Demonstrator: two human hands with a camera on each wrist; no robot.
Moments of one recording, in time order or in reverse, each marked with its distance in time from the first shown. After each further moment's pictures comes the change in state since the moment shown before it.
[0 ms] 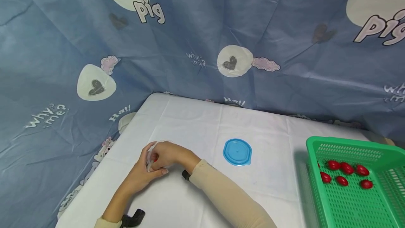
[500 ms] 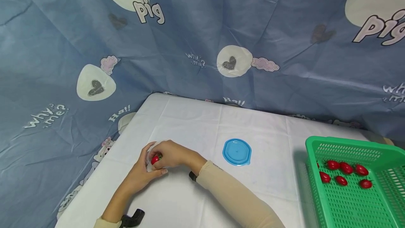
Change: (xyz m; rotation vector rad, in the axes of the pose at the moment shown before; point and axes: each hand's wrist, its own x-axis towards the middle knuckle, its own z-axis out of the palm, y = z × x) left_hand 0.001 -0.001 0.001 0.030 0.023 -0.009; right_hand -0.013 0.013 0.000 0.098 0.084 -0.154
